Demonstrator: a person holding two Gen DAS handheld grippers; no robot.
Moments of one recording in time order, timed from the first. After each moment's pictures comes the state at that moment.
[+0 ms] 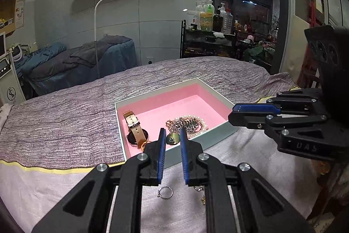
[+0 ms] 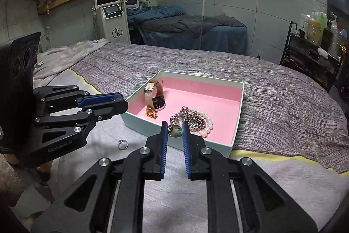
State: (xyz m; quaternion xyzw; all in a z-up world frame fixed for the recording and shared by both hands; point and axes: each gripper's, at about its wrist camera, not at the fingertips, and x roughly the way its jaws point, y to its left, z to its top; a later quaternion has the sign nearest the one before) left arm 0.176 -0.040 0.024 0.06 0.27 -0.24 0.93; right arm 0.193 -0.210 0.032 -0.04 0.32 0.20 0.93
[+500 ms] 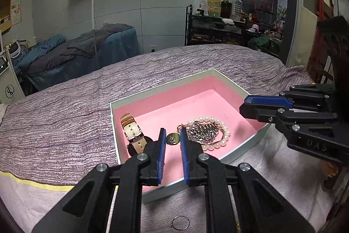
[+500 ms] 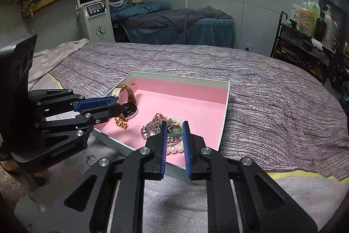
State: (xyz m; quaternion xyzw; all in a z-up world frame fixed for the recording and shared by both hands) left arm 0.233 -0.053 0.001 0.08 0.31 -0.23 0.92; right arm 0.242 -0.218 0.014 -0.04 0.34 0.16 0.93
